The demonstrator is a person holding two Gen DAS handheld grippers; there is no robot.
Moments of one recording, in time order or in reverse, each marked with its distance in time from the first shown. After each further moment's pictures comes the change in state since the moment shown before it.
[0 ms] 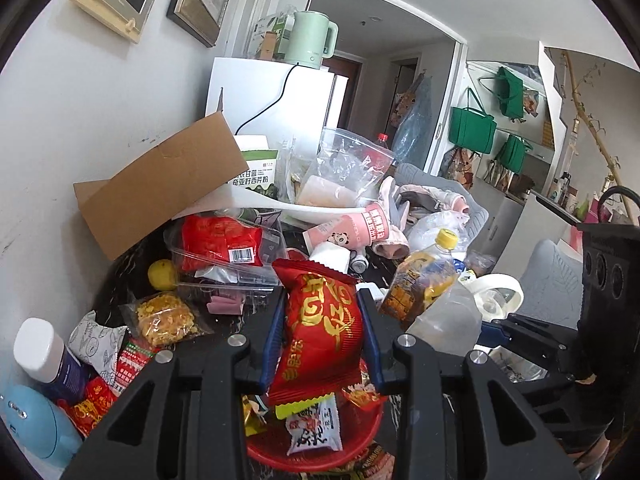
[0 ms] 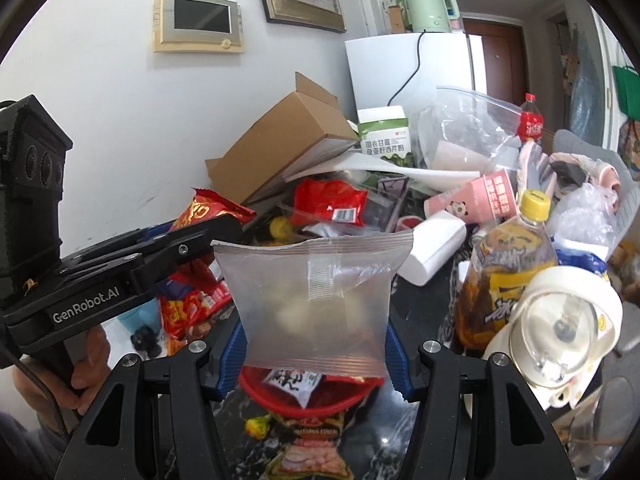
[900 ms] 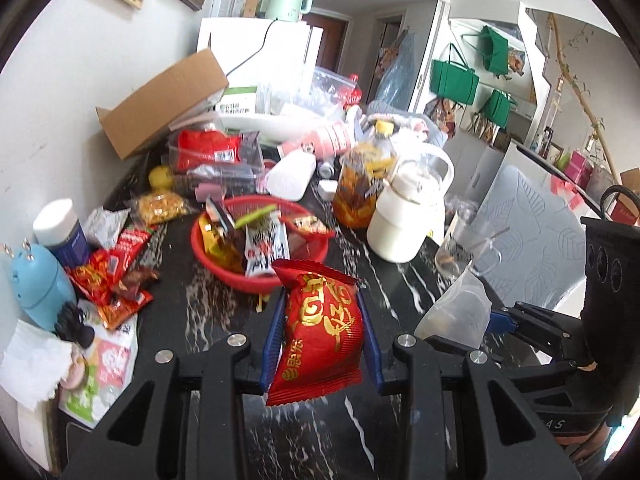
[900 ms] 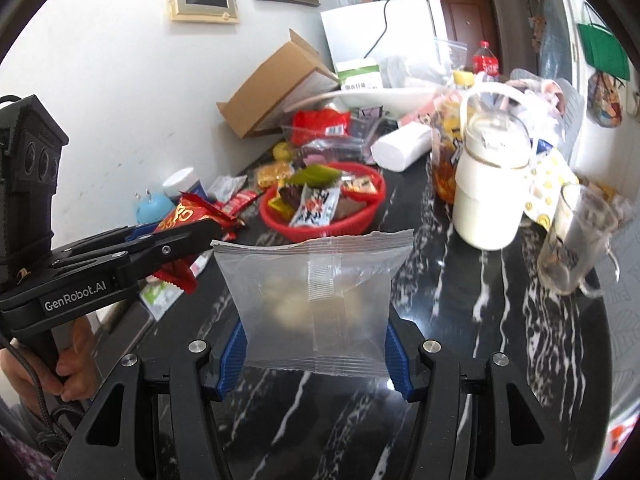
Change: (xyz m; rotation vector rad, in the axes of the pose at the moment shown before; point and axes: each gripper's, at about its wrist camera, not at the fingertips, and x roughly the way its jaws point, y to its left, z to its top) left arm -0.104 -0.047 -0.114 0.024 0.148 -0.033; right arm -0.098 0.039 -0.139 0.094 0.081 -0.045
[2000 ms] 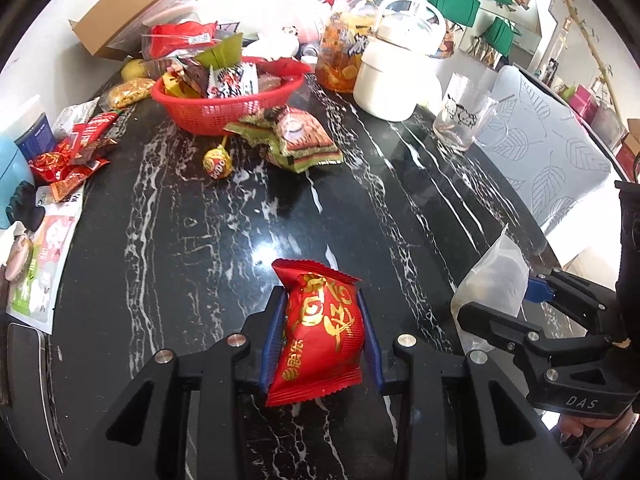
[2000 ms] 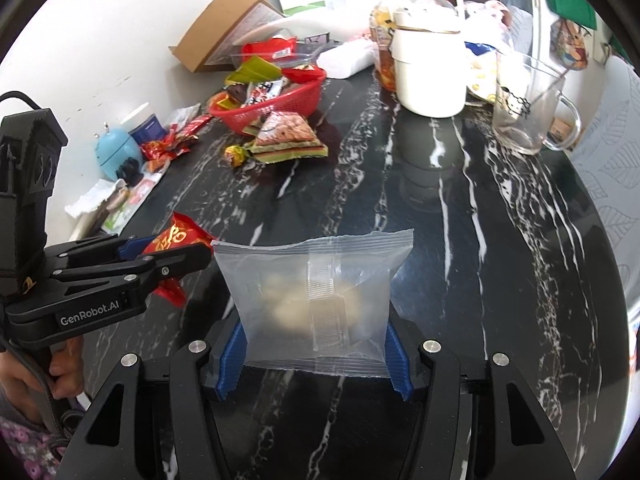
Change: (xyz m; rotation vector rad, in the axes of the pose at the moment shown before) left arm 0.039 -0.022 -0.113 0.027 0.307 -0.006; right arm -0.002 -0.015 -0.108 0.118 0.170 -0.122
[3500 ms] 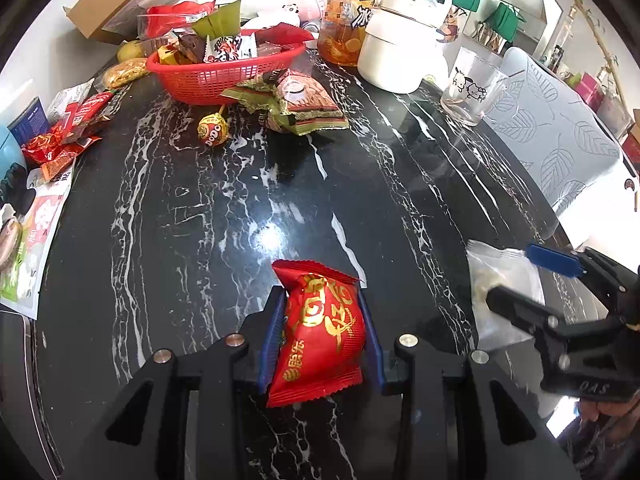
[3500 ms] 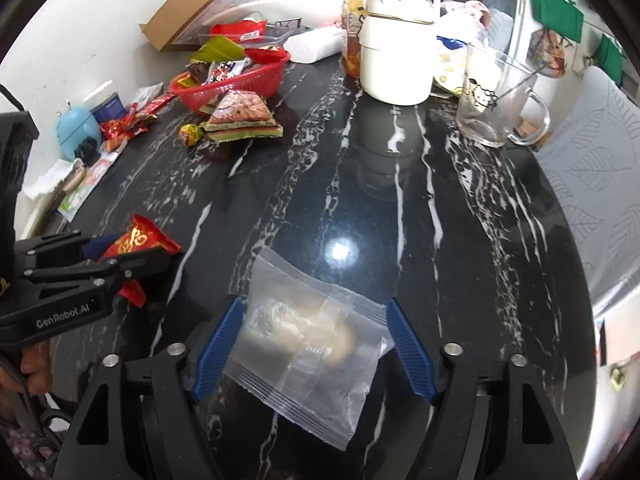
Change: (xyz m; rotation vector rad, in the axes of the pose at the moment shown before) left arm 0.020 -0.001 -0.011 0.013 0.069 0.012; right arm 0.005 -0.010 -0.007 -0.021 0.057 -0.186
